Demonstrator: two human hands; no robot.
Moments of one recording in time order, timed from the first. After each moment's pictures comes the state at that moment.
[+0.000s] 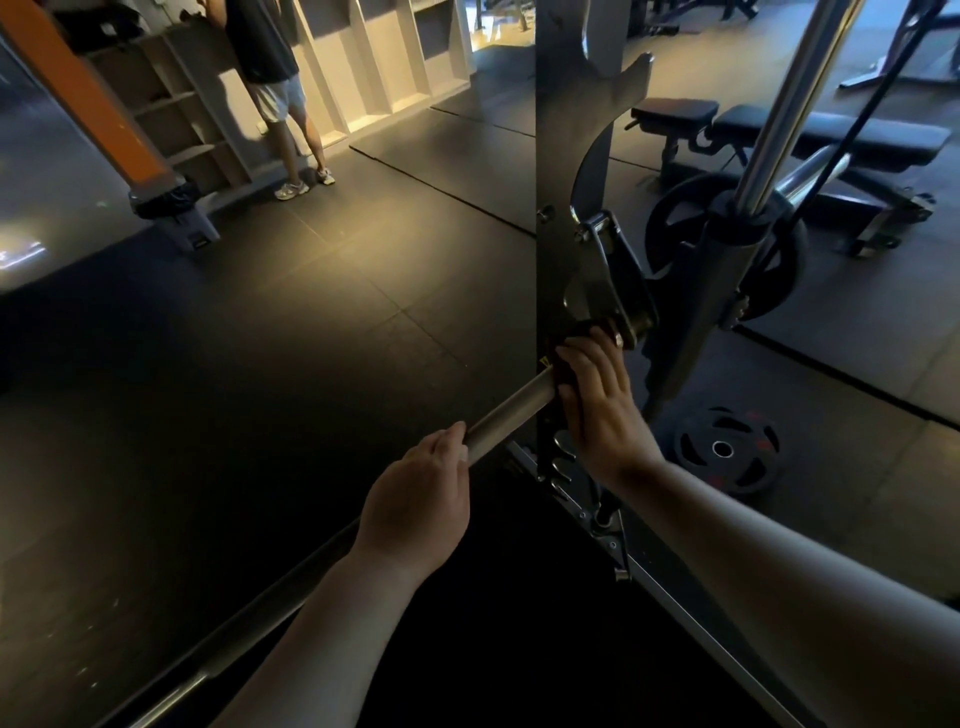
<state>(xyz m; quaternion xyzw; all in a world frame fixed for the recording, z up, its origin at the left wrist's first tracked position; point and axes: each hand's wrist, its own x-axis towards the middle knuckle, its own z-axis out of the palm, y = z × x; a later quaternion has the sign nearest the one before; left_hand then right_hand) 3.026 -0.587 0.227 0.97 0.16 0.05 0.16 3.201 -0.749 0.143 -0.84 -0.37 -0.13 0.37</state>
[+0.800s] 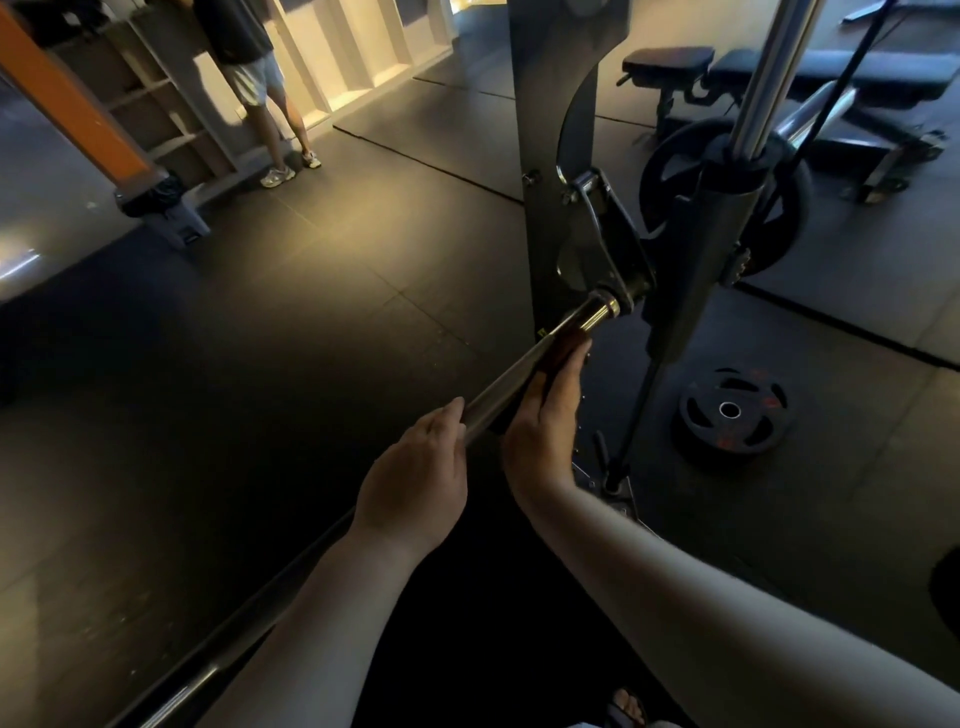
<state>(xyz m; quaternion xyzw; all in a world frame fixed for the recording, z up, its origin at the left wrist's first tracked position) 3.030 -0.584 0.223 0.98 0.15 0.01 0.16 3.117 -0.672 0.159 -0.66 0.01 0.04 0.75</state>
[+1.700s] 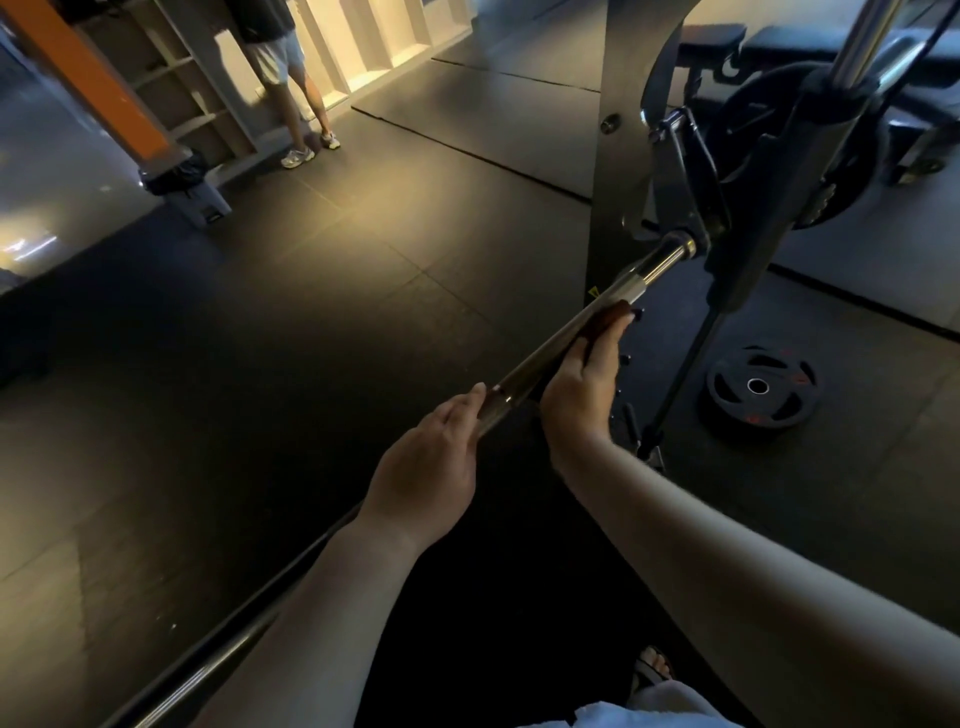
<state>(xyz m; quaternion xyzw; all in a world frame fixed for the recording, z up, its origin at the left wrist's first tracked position) 2.930 -0.533 0.233 0.98 0.10 0.01 0.17 3.059 -0.635 0.172 -0.65 0.07 0.05 0.76</state>
